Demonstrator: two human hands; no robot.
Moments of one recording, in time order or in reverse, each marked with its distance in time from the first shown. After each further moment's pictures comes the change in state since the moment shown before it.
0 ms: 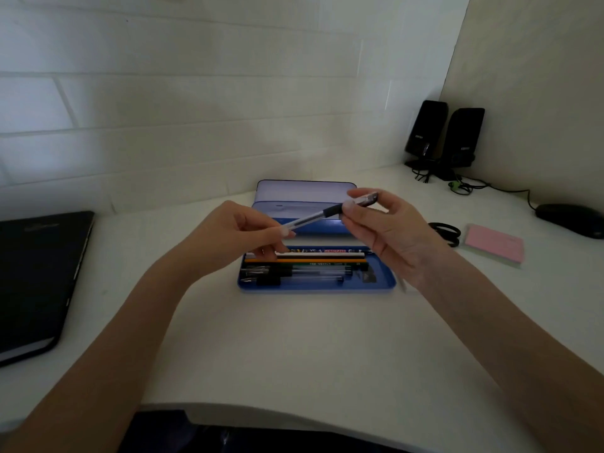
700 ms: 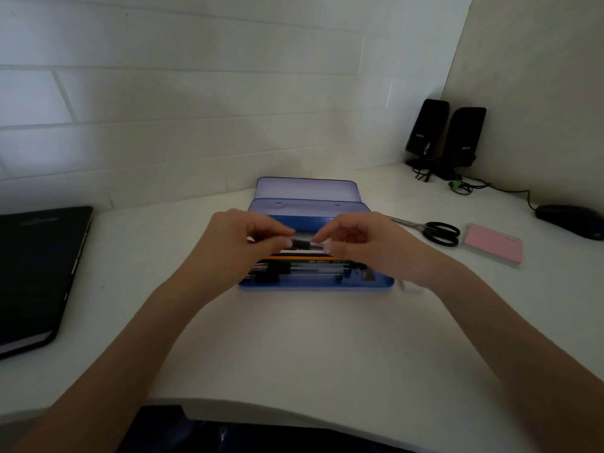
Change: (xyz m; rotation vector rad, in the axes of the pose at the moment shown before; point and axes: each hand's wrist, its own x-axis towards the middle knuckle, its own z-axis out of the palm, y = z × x) left_hand -0.014 -0.002 0.018 0.223 0.191 0.109; right_hand 0.002 0.005 -0.005 -1.052 -0.357 -0.165
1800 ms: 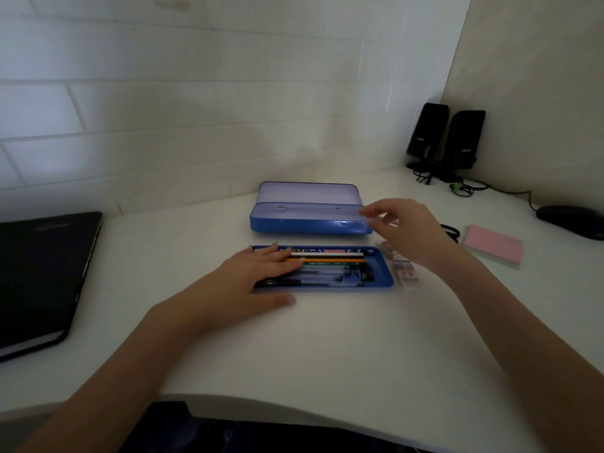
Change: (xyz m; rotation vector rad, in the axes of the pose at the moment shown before) left_hand -0.014 -0.042 0.008 0.376 -0.486 0.144; right_hand 0.009 0.046 -0.030 -0.349 0.353 0.136
